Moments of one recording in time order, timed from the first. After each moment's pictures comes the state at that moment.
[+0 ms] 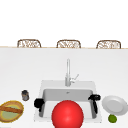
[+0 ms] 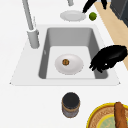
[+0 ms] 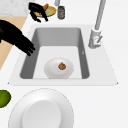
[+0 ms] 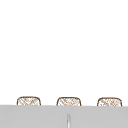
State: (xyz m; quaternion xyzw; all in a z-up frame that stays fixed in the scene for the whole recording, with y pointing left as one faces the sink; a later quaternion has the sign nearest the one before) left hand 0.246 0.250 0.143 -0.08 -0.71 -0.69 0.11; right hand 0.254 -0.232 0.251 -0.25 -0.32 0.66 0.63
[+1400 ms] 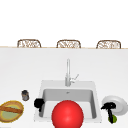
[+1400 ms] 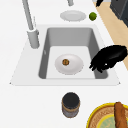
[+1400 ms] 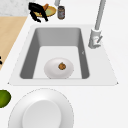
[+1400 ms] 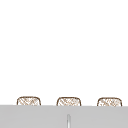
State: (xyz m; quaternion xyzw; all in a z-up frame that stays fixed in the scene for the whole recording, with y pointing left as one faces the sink) left hand 0.246 0.250 0.143 -0.08 -0.71 -0.69 0.11; right hand 0.161 -0.327 0.273 -0.20 -0.27 0.68 0.65
